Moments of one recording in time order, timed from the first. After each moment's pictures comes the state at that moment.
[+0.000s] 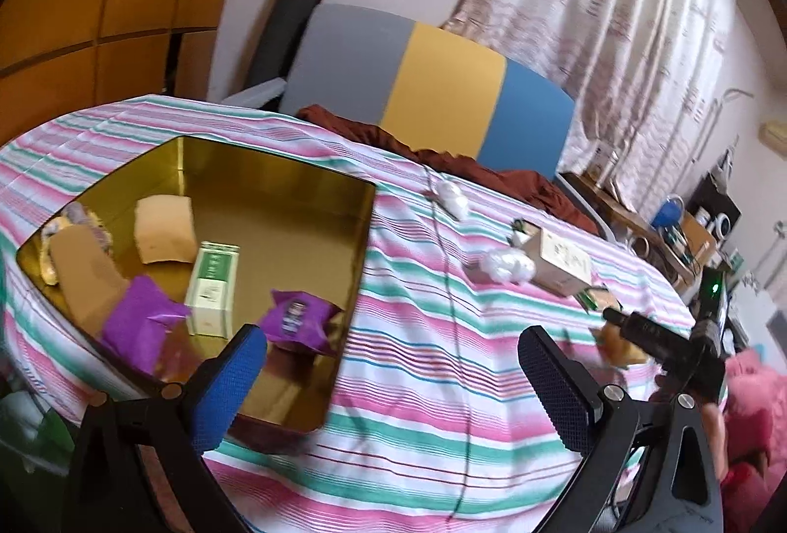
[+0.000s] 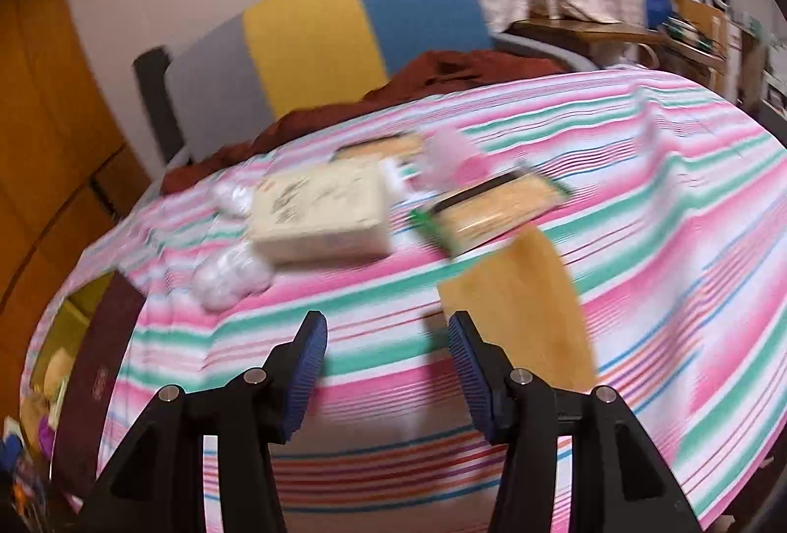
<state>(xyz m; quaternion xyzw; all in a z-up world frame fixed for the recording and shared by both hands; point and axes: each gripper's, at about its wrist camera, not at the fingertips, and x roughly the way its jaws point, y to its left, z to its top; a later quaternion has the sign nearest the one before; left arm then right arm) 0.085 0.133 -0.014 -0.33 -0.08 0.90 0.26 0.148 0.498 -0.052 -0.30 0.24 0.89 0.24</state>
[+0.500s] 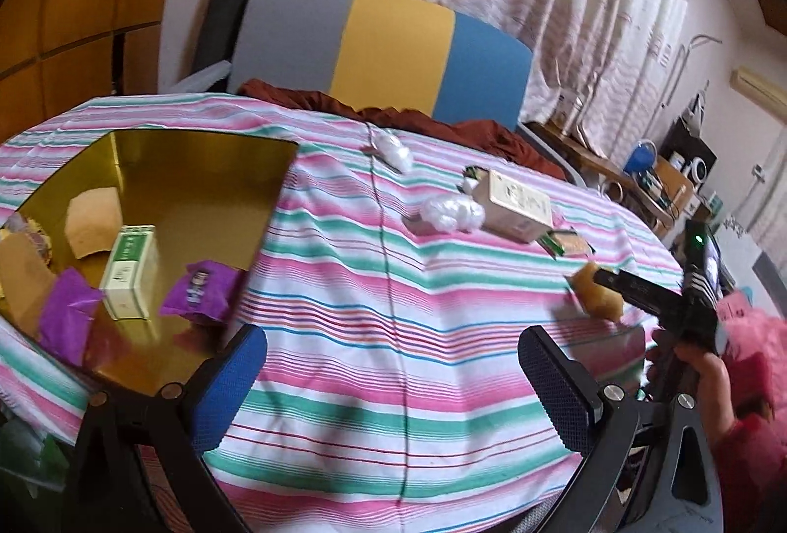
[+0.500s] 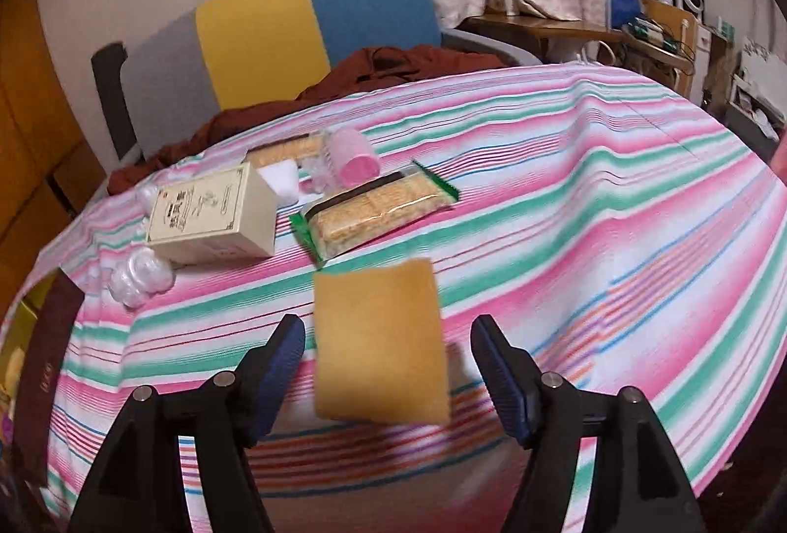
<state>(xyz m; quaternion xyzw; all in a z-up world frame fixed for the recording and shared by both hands) 0.101 0.185 -0.024 -0.36 -0.03 0.88 0.32 0.154 0.532 -0.068 -0.35 0.20 0.87 0.28</state>
